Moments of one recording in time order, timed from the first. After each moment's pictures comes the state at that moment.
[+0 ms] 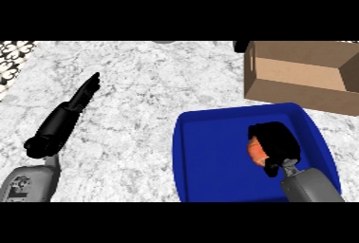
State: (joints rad) left arm -0.20 0.22 0.05 -1.55 -0.17 -0.25 -0.08; right arm -0.21 -0.32 0.34 -1.40 1.14 0.30 0.23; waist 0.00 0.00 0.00
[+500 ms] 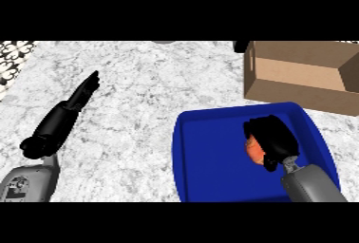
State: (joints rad) left arm -0.20 0.22 0.06 -1.57 -0.17 -0.27 -0.06; right arm -0.24 -0.33 0.35 -1.38 1.20 0.14 0.05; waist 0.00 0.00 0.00
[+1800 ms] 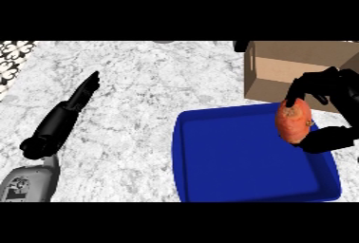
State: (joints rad) left arm -0.20 0.21 0.06 -1.58 -0.17 -0.27 -0.06; right arm -0.37 -0.46 -0.04 -1.73 0.54 0.33 -0.35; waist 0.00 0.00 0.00
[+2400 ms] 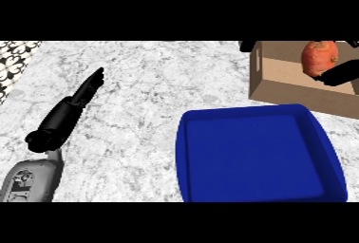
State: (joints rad) left arm -0.24 0.20 0.06 -1.55 -0.17 -0.29 -0.06; right arm -0.75 -0.57 -0.16 -1.16 0.62 0.28 -0.36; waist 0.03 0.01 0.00
